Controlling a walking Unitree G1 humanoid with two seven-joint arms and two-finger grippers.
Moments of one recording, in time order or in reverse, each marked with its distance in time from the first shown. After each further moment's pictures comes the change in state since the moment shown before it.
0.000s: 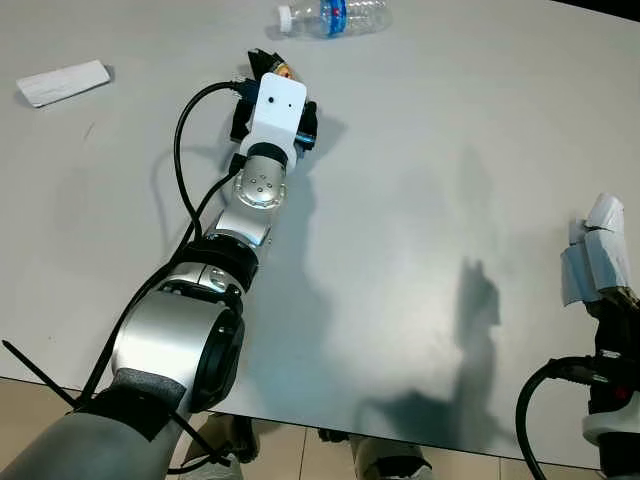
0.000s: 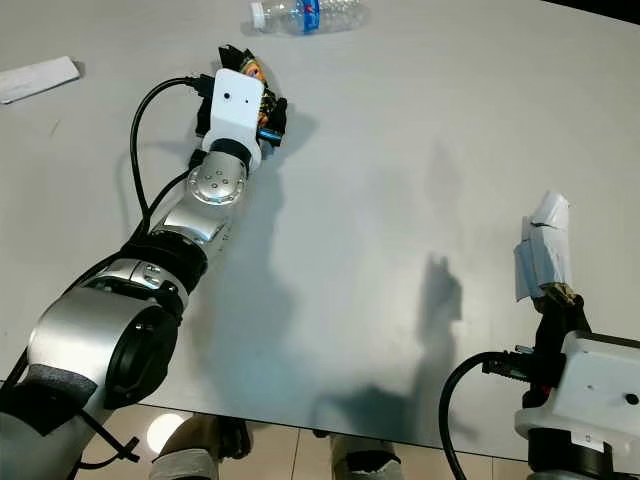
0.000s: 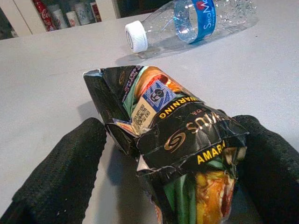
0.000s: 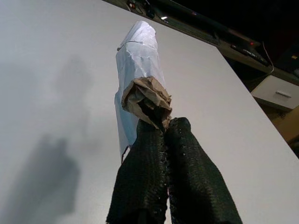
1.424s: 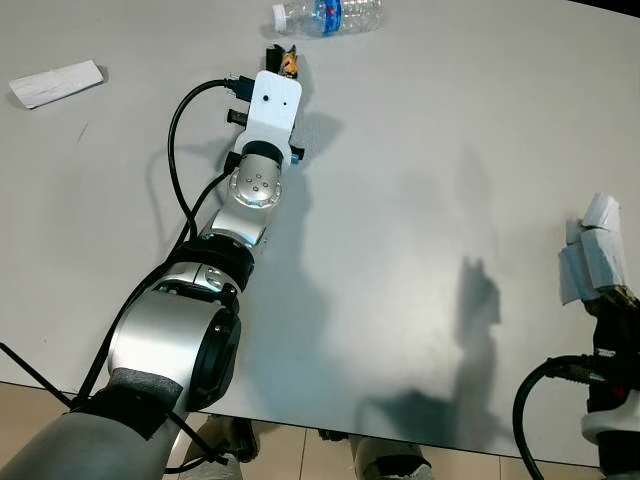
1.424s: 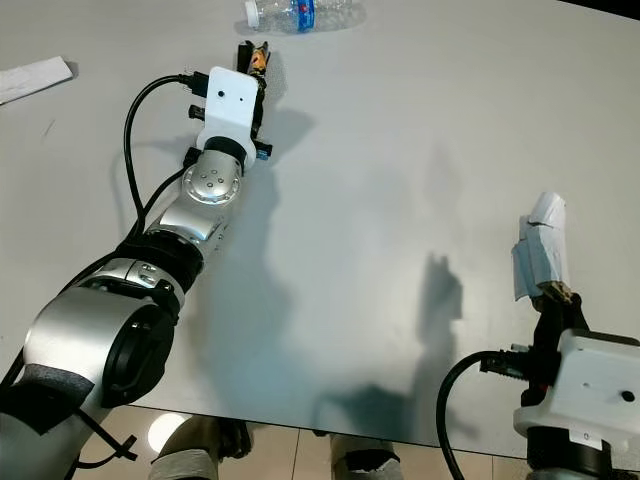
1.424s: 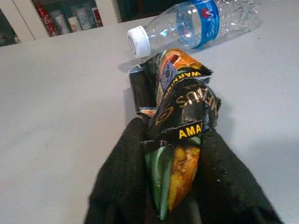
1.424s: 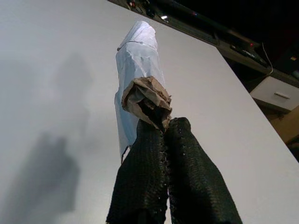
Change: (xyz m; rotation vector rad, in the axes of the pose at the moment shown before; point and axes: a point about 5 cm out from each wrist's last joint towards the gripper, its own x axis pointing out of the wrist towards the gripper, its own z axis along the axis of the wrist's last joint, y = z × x) left arm 0.000 0.005 0.000 0.011 -0.021 0.011; right arm 0.002 0.001 0.001 -0.009 -0.008 0.004
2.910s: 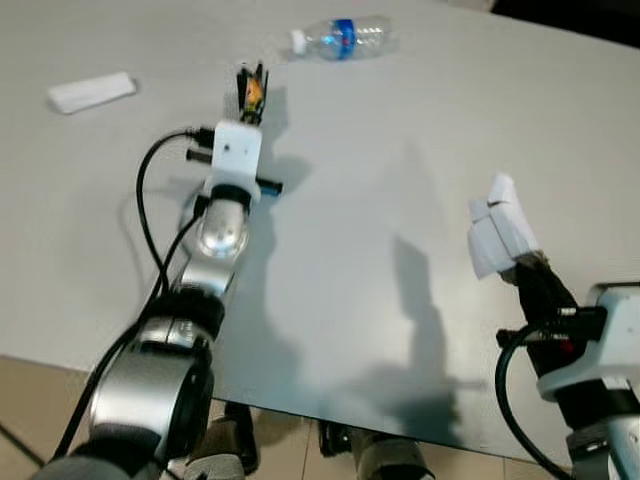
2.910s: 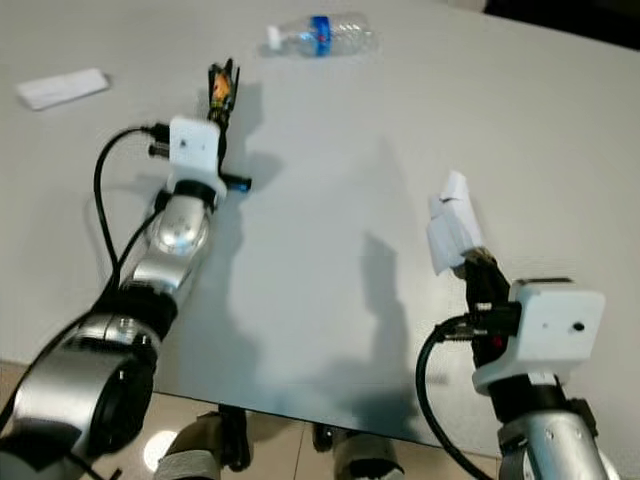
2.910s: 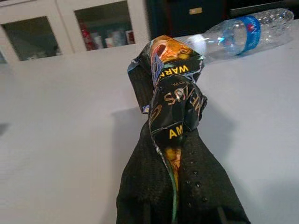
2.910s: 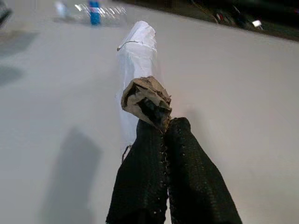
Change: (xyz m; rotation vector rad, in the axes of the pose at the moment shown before) left arm -0.039 0.024 -0.048 -0.033 -0.074 0.020; right arm 0.030 0.026 0.011 0.178 0.020 0.351
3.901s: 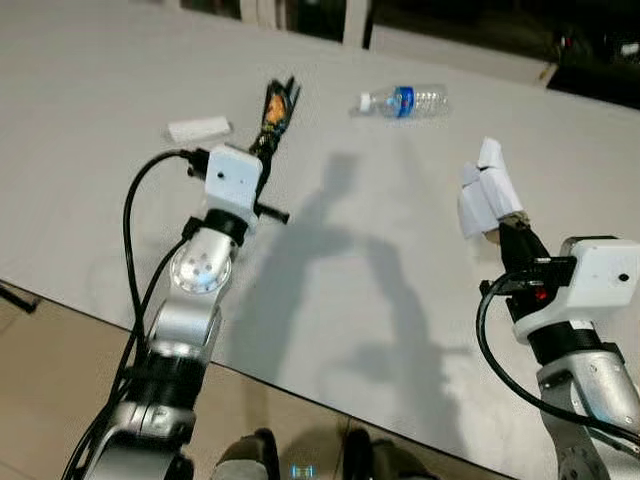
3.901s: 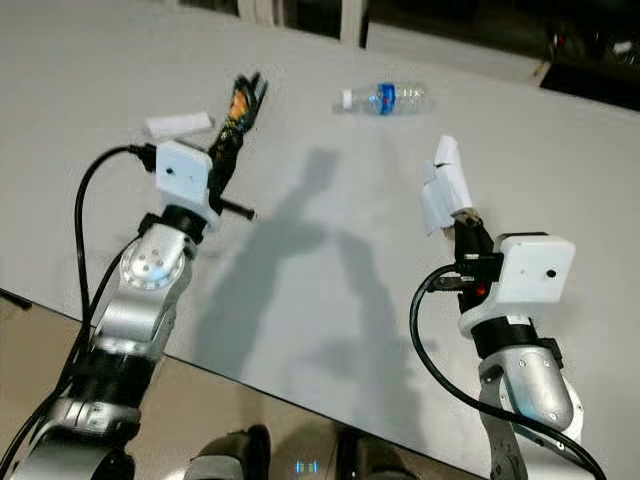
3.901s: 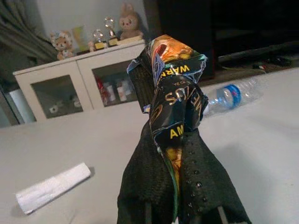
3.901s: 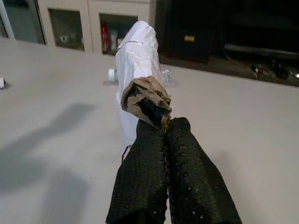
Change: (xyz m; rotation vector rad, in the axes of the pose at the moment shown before) left arm -0.044 -0.004 0.024 -0.040 -0.070 -0.236; right arm 0.048 -0.005 -0.014 0.033 -0.067 0.006
